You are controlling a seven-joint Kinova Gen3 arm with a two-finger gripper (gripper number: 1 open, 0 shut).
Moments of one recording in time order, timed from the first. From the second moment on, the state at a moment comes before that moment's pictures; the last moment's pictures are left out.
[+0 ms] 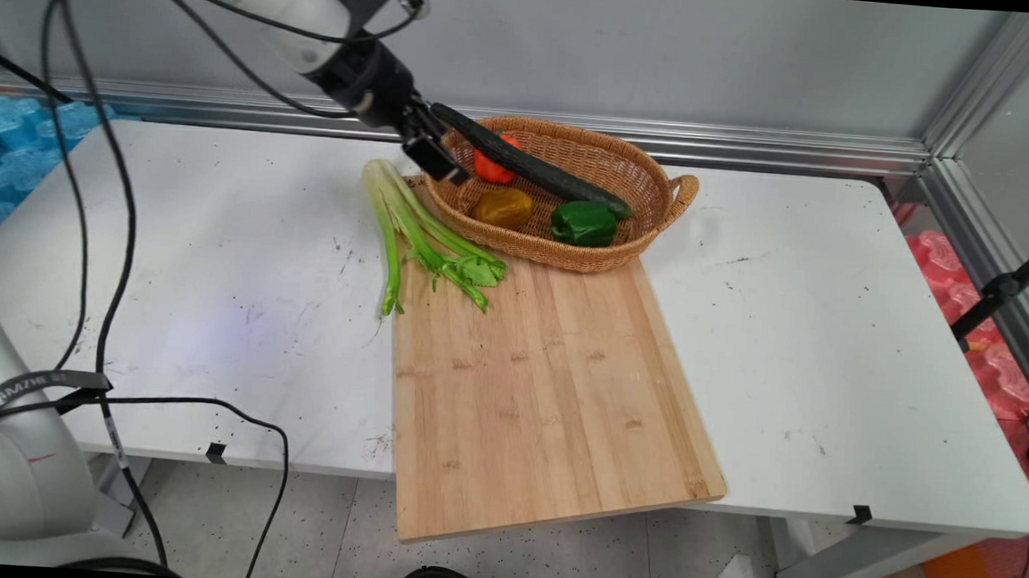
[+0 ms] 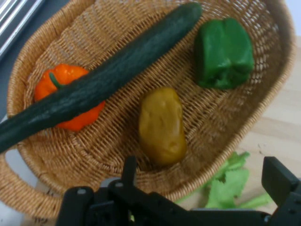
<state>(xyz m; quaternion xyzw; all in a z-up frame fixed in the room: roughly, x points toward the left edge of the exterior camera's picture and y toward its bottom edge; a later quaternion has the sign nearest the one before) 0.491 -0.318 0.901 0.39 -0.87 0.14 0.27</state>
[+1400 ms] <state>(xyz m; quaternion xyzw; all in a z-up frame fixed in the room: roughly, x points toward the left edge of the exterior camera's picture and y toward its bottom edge) 0.432 -0.407 0.804 0.48 -0.84 0.10 0.22</state>
